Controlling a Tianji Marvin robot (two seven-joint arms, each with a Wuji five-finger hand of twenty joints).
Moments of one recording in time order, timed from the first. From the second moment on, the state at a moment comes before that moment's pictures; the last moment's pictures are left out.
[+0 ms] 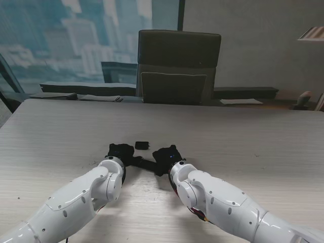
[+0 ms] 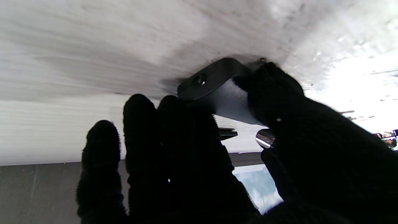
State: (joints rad) left arm 1.21 -1.10 -0.69 -1.34 0.78 0.47 0.00; right arm -1.09 -1.19 0.47 -1.22 -0.74 0.21 -0.17; left_hand 0.52 -0.21 0.49 -0.04 0.86 0.24 1.18 0.61 0.94 0.23 0.92 0.64 0.68 0.45 0.92 0.76 0.24 0.48 1.28 0.82; right_hand 0.55 -0.82 1.04 -0.31 0.79 0.29 1.03 0.25 1.08 0.25 1.09 0.48 0.90 0.30 1.13 0.55 0.37 0.46 1.31 0.62
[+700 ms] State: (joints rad) left arm 1.18 -1.11 -0.64 -1.31 0.77 0.50 0.02; right arm -1.09 -1.19 0.47 -1.22 -0.73 0.21 -0.17; left_hand 0.45 -0.32 0.52 -0.04 0.87 0.27 1.21 0.61 0.95 0.26 0.93 0.64 0.68 0.45 0.92 0.76 0.24 0.47 1.28 0.80; right_hand 0.55 -0.82 1.04 -0.31 0.80 0.29 1.03 0.25 1.08 0.25 1.10 0.48 0.90 0.30 1.13 0.55 0.37 0.46 1.31 0.62
